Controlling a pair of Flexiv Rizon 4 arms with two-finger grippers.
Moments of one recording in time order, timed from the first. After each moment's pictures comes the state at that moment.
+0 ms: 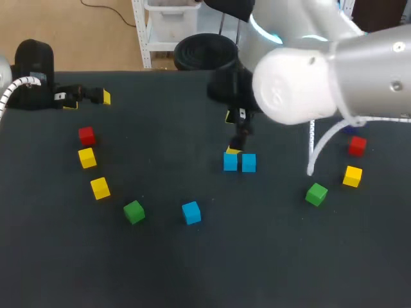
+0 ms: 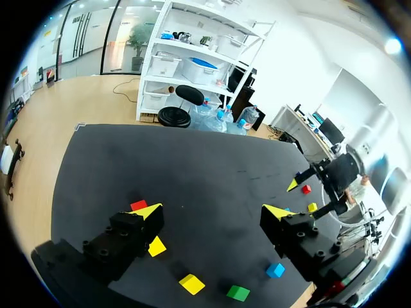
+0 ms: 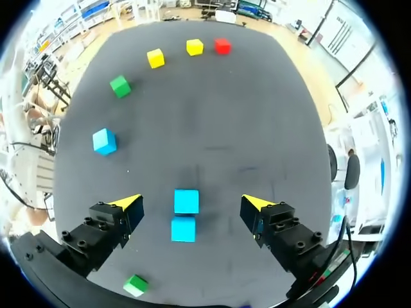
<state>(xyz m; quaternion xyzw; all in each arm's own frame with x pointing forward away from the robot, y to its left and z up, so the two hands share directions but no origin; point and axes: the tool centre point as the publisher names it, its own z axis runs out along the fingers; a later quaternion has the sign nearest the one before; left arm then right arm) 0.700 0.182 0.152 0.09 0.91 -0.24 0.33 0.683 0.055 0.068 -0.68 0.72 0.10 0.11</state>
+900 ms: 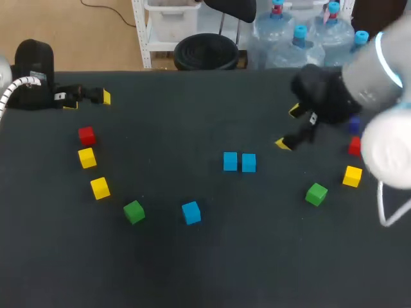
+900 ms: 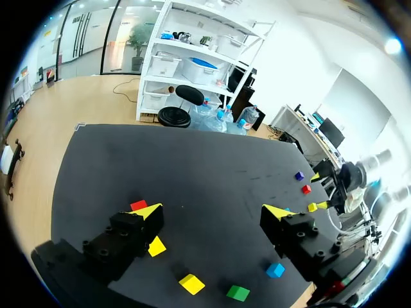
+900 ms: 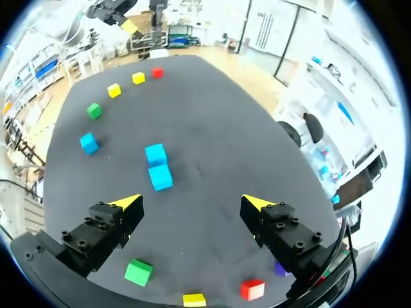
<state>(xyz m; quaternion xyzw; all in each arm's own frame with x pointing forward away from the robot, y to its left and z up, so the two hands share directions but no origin) 0.700 0.182 0.152 0.09 0.91 -0.24 0.33 0.681 -0.059 0.080 -0.51 0.81 0.12 0.28</state>
